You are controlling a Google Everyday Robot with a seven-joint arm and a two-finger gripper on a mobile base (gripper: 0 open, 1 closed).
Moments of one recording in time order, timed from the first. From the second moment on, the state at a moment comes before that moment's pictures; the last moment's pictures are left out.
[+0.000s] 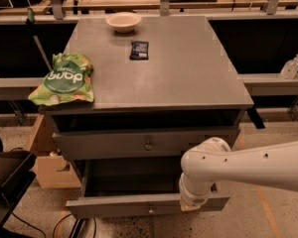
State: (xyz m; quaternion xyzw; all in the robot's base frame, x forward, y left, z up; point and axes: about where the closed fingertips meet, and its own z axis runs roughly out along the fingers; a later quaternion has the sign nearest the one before) arm 0.407 -0.129 0.509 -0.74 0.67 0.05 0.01
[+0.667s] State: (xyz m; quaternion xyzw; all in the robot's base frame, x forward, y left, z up) arm 0.431 -0.139 0.492 -0.74 0.68 0.02 0.03
